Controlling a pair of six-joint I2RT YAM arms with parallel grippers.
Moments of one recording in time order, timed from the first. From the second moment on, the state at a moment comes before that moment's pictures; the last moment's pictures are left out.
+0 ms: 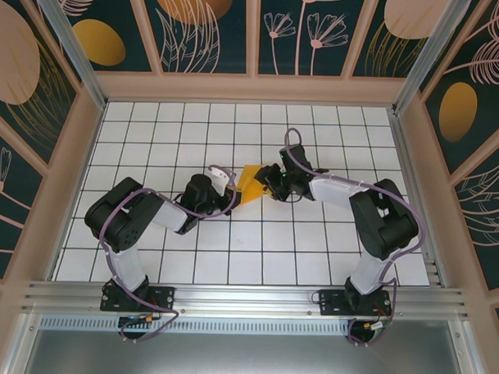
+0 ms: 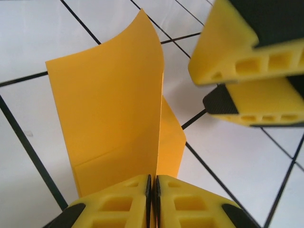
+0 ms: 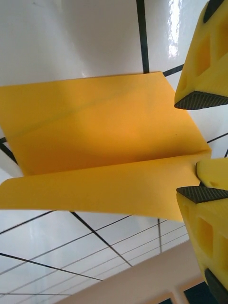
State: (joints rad) left arm -0.58 1.82 0.55 0.82 0.34 -0.31; right arm 0.55 1.75 0.95 -0.03 -0.38 1.16
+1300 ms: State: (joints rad) left arm -0.52 1.89 0.53 0.95 0.50 -0.86; right arm 0.53 1.90 0.97 0.17 -0.59 0.88
